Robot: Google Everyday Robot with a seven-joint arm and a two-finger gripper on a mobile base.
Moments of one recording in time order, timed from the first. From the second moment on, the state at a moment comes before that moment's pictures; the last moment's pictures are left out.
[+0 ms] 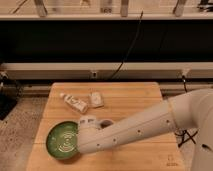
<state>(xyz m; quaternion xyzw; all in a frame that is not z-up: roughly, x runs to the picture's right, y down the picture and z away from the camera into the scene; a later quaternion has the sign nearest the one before) -0.028 0.275 0.722 -0.23 -0.07 -0.44 0.87</state>
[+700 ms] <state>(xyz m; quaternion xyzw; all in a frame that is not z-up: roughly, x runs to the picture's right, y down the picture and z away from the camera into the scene) -0.064 0.279 0.701 -0.22 -0.09 -0.47 0.85</state>
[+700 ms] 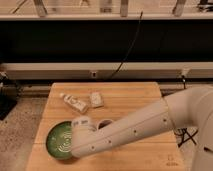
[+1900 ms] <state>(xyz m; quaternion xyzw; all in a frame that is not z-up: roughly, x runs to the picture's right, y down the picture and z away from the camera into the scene) -0.106 0.296 0.697 -0.24 -0.16 -0.53 0.79</state>
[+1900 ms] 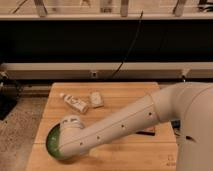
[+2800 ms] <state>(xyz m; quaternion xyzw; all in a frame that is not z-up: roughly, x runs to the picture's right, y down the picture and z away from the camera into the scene) -0.106 0.307 0.730 -0.26 -0.18 -0.52 0.79</state>
